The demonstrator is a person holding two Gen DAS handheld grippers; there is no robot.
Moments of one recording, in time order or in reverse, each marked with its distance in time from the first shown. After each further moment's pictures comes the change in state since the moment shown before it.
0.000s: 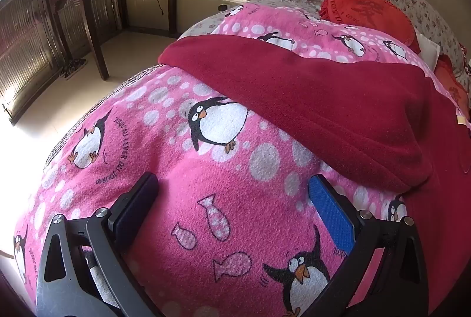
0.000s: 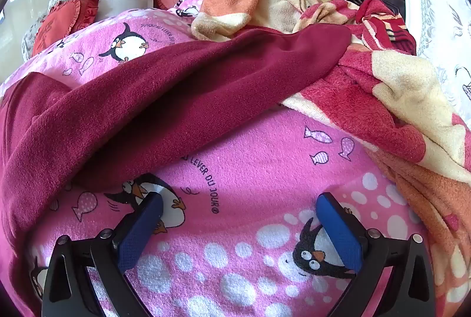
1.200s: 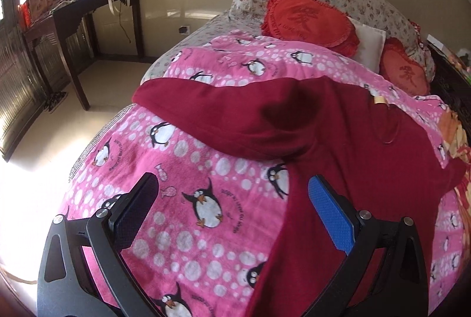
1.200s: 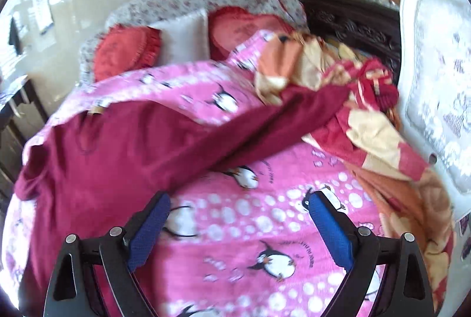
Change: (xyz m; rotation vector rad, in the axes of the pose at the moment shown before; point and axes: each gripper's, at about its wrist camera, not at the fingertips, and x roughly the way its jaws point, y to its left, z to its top) left arm -0.147 -0.076 -0.010 0.162 -0.052 -0.126; right arm -0.184 0.016 -0.017 -0.083 -0.138 0.197
